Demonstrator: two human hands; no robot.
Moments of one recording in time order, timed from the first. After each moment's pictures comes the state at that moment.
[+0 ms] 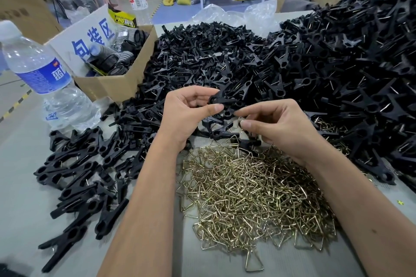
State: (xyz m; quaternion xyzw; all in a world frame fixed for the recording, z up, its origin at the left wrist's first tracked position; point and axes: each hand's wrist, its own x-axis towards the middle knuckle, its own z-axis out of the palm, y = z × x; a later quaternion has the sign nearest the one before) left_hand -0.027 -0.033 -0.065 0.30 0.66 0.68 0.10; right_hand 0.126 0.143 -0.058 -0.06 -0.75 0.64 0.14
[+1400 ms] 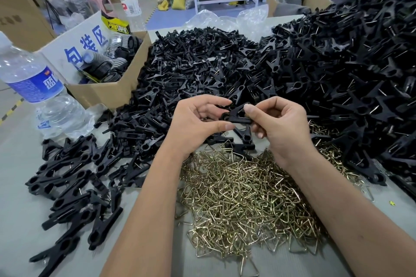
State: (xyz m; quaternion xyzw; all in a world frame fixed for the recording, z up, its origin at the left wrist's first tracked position) left_hand -0.005 -0.021 -0.059 0.36 0.67 0.63 0.16; right_hand 0.123 0.133 -0.061 -0.20 -0.60 0.73 0.28
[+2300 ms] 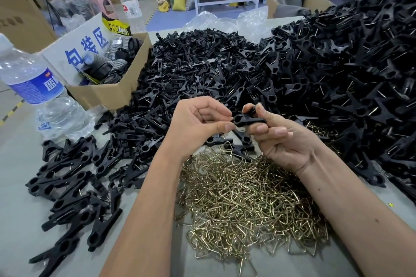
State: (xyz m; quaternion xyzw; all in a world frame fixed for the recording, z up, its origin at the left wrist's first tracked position) left_hand 0.002 -0.023 -0.051 0.38 0.64 0.65 0.17; right_hand 0.127 0.151 -0.053 -0.06 -0.26 0.96 -0.08
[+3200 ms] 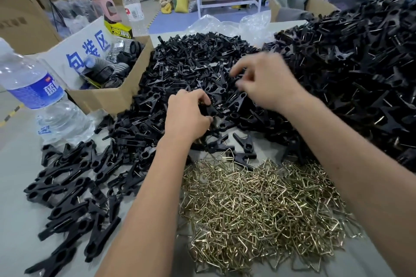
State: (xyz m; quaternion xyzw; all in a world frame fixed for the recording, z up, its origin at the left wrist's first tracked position) left_hand -0.042 0.002 -0.046 0.27 0.93 0.26 -0.02; right_hand 0.047 0.177 0.010 -0.10 -0.94 0.25 0.21
